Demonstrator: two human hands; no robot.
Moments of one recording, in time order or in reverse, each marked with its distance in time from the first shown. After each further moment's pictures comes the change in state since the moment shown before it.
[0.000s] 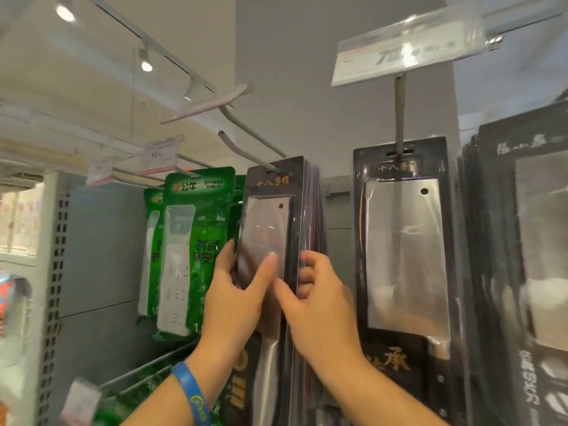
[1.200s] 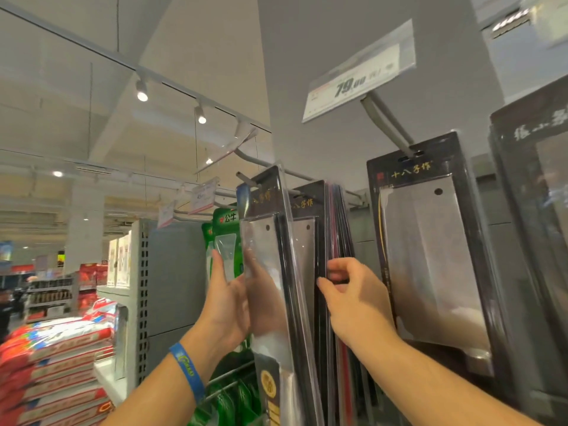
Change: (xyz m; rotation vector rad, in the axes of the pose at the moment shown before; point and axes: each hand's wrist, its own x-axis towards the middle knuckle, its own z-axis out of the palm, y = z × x) left_hand 0.030 0.024 -0.055 -0.444 -0.118 -0.432; right_hand 0.028 0.000 -0.016 0.097 -0.027 0.069
